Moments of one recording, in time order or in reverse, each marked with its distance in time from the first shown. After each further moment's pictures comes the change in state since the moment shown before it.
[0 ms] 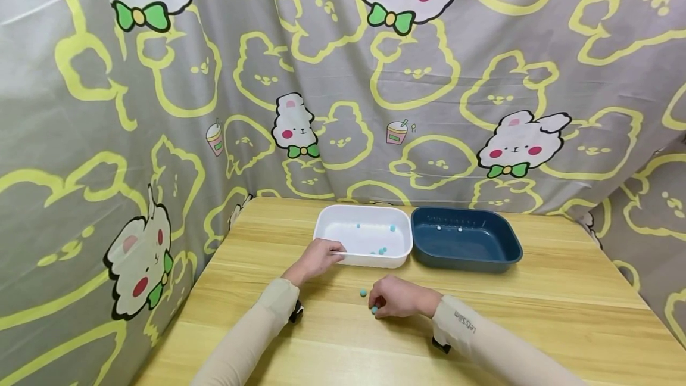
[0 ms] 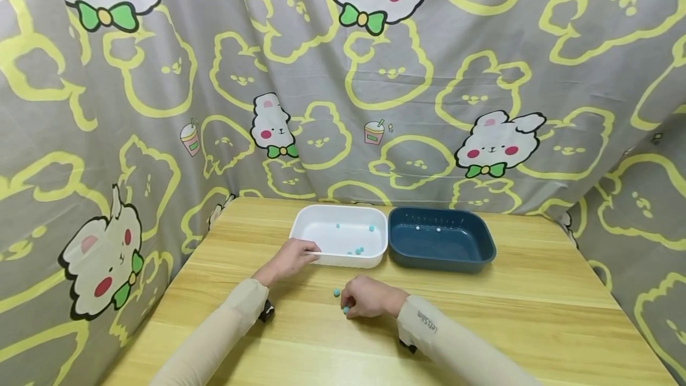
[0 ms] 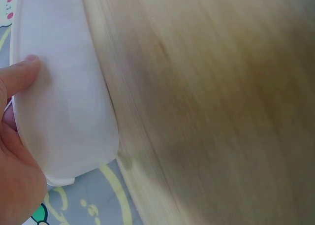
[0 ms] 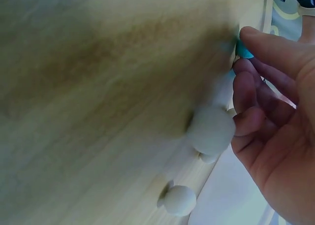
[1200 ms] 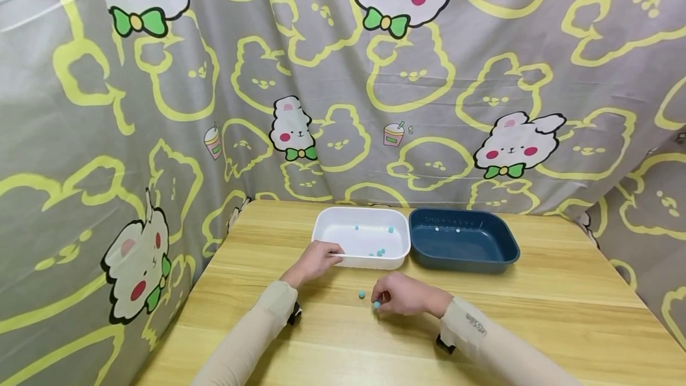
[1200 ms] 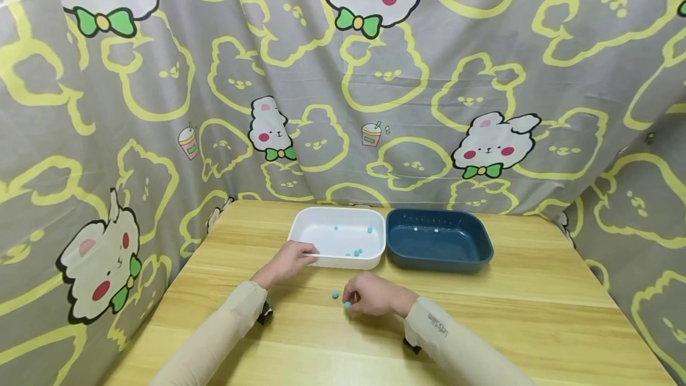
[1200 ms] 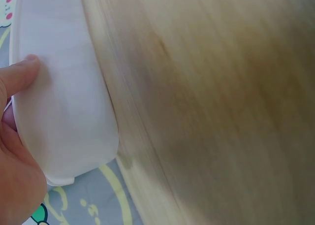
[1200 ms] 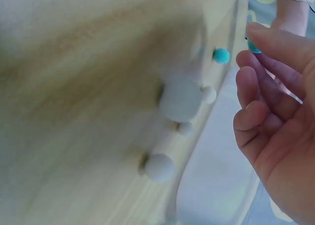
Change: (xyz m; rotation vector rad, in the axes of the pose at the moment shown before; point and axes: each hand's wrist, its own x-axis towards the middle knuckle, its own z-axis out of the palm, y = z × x) left_hand 0.001 -0.003 0.002 0.003 -0.011 0.013; right_hand -0.017 -0.004 -0.015 0.143 0.086 0.027
